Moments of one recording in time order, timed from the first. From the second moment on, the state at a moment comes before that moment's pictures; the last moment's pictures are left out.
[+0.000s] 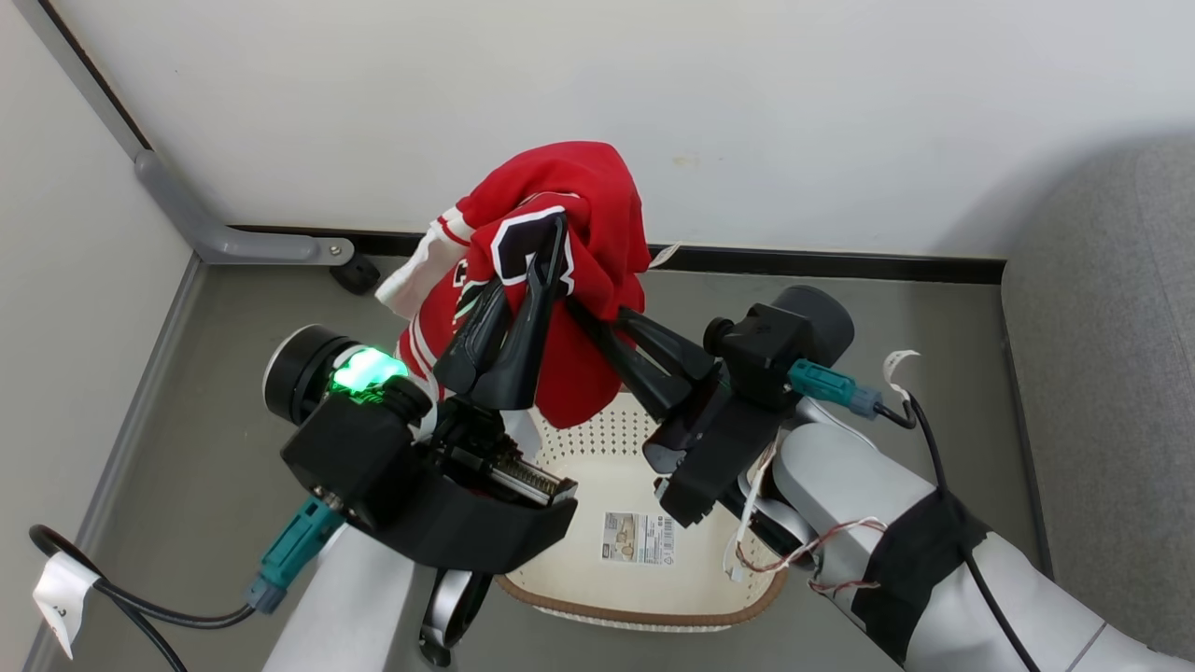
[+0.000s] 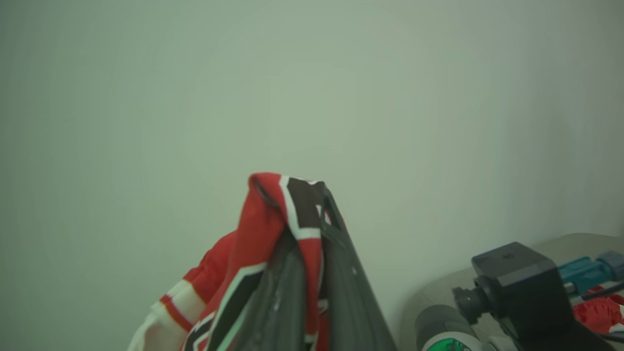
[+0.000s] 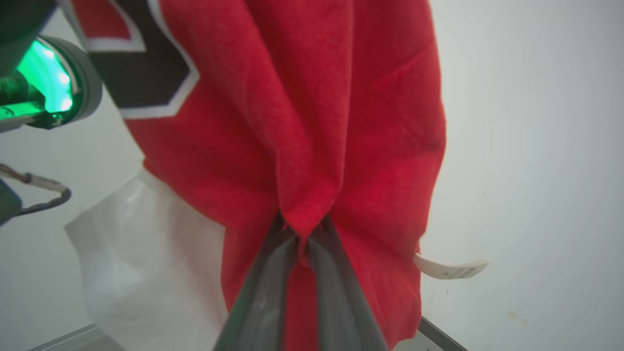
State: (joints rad) left arm -0.38 0.05 -0.37 -0.05 -0.30 -0.12 -0.25; right arm -0.75 -0.08 0.87 0.49 0.46 0.12 -0.26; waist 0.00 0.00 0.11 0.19
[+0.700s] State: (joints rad) left arm -0.38 0.05 -0.33 0.05 -0.31 -0.12 -0.25; right arm -0.75 -0.08 0.82 0.47 0.50 0.12 -0.26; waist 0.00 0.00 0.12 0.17
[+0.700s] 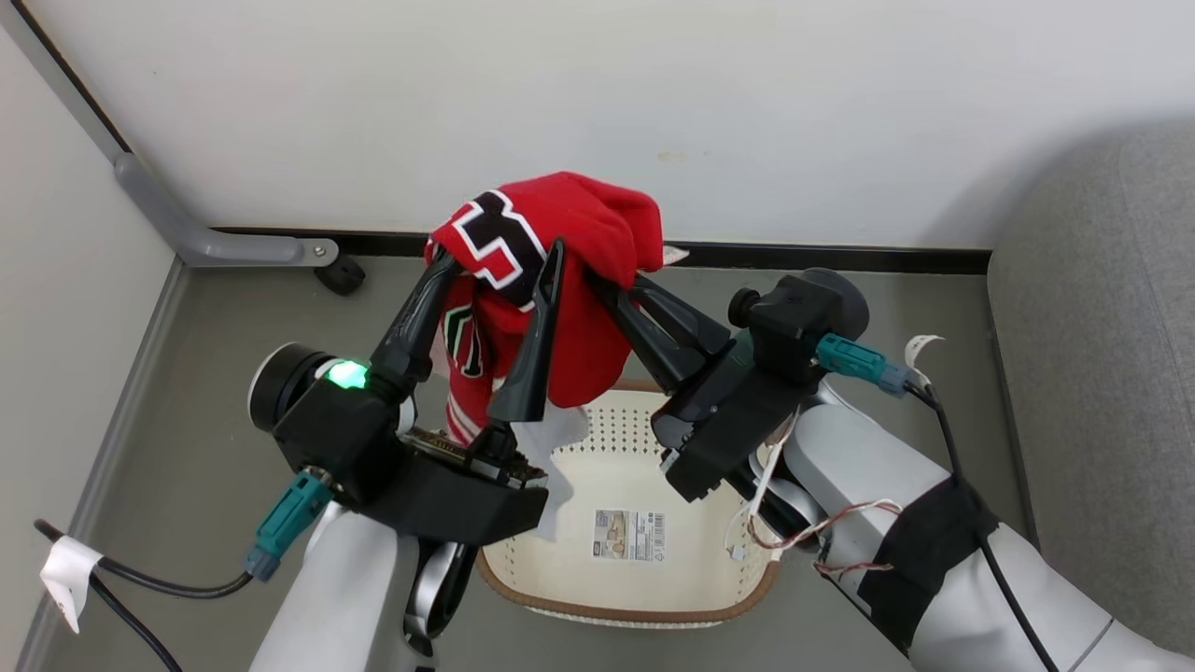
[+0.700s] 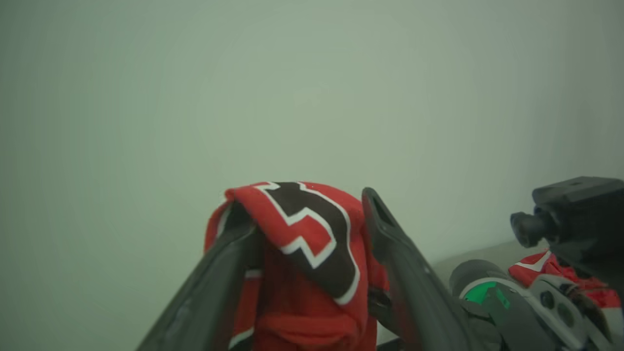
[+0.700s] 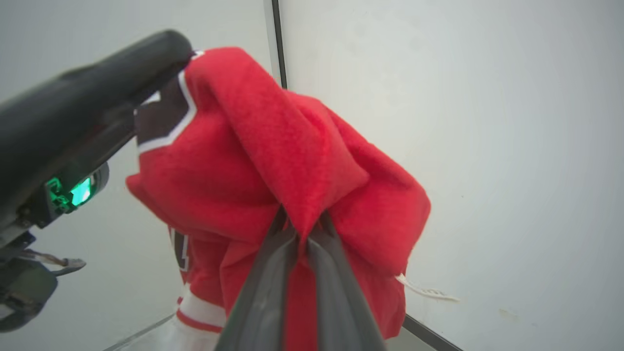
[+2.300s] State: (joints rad) left arm -0.29 0.10 -0.16 0.41 -0.29 -0.05 -0.25; right arm -0.73 -0.08 0.75 0.43 0.49 0.12 -0.26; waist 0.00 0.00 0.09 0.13
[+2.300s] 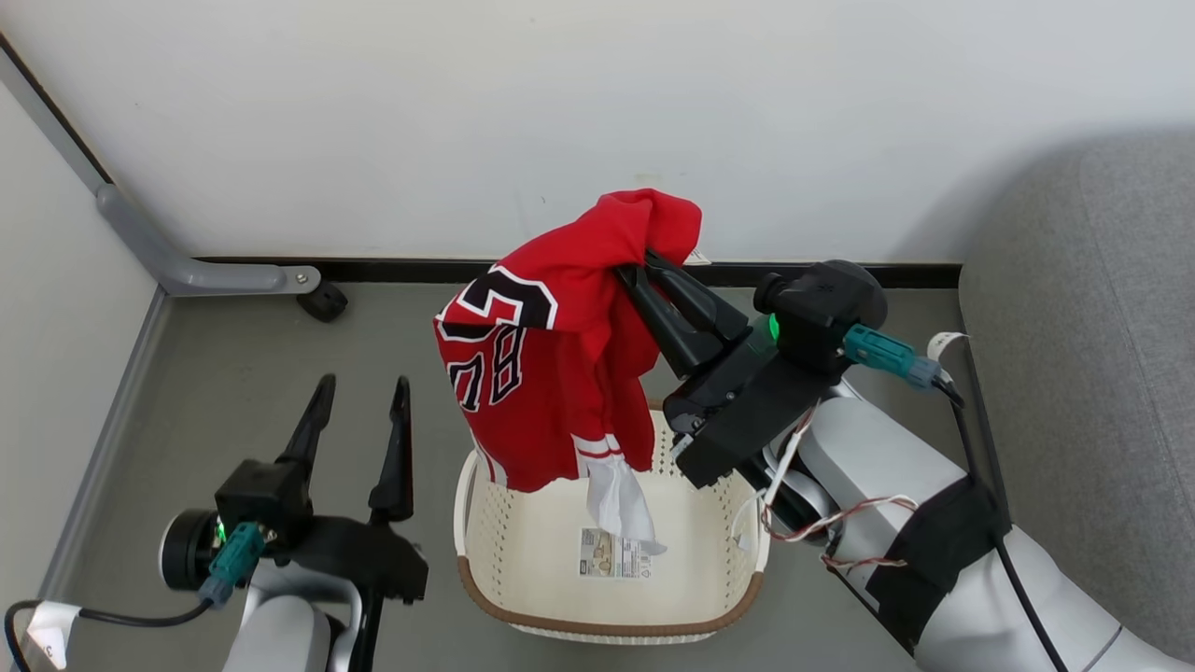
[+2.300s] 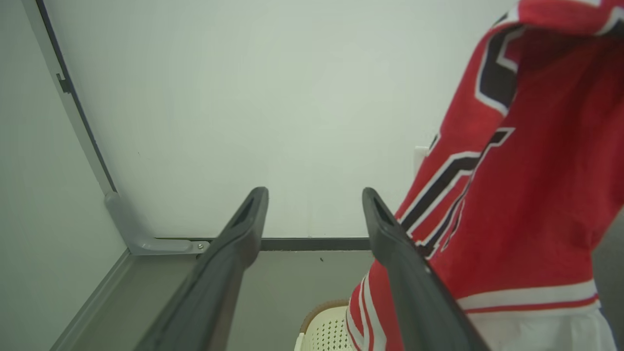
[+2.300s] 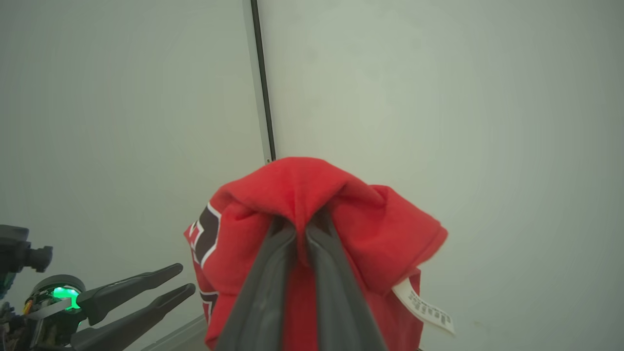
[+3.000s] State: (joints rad) left arm -0.20 0.11 -0.10 0.49 -0.26 -0.03 -0.25; right arm -0.73 -0.07 0.75 0.43 0.49 0.12 -0.26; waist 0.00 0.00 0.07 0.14
